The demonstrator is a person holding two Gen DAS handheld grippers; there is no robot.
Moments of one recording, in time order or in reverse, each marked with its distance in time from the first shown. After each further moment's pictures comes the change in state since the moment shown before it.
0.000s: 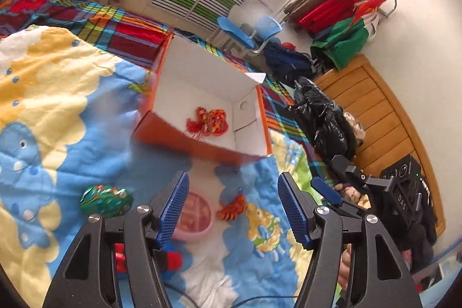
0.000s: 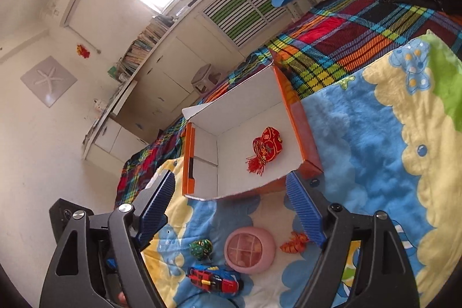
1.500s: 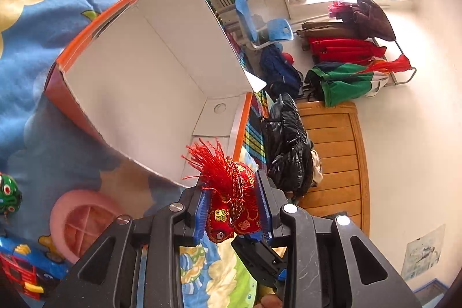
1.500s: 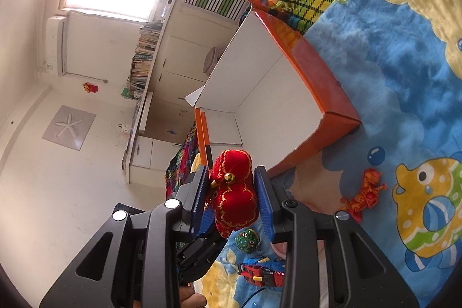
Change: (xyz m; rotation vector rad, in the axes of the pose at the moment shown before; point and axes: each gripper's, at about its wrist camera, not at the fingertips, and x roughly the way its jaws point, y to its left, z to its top) left arm 0.108 0.017 0.045 -0.435 0.092 -0.241; right arm 0.074 -0.039 0.010 0.380 0.098 0.176
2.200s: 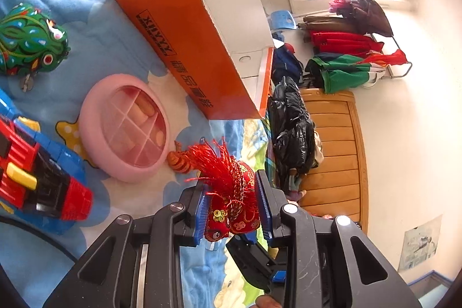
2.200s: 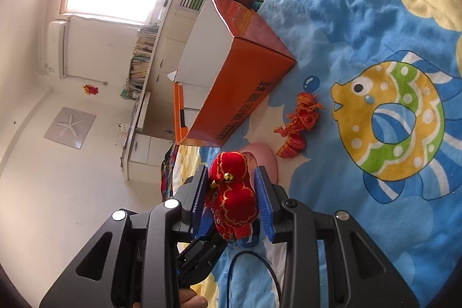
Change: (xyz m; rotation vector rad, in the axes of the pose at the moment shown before) left arm -0.019 0.047 -0.090 -0.030 0.028 -0.026; right arm -0.051 -0.057 -0.079 0.048 -0.042 0.017
